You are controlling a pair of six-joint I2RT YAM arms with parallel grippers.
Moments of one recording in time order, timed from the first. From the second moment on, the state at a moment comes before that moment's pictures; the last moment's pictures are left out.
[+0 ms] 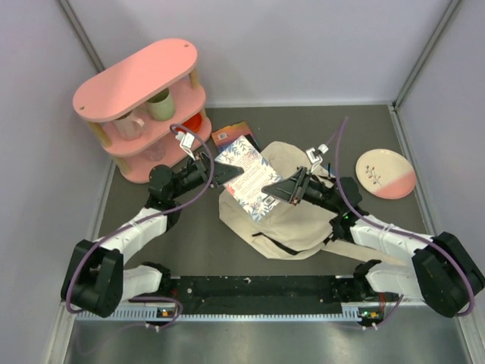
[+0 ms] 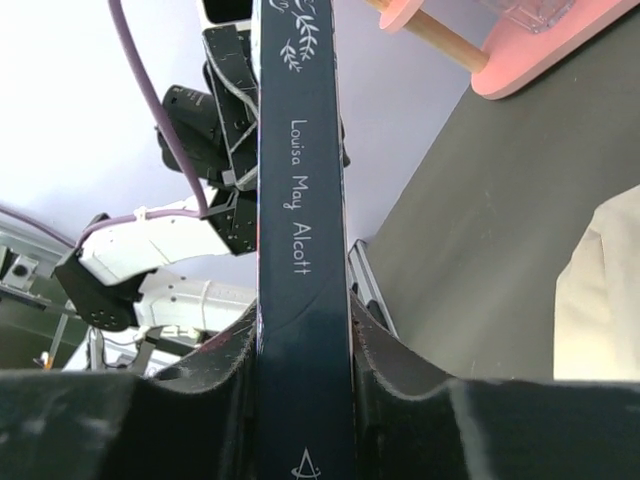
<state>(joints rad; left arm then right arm) -0.35 1.20 0.55 0.92 0.78 -1.10 0.60 1.17 0.43 0.94 -0.57 1.17</state>
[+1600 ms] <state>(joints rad) -0.41 1.03 0.40 0.91 0.43 -1.19 0.71 1.31 0.39 1.18 -0.34 1.25</state>
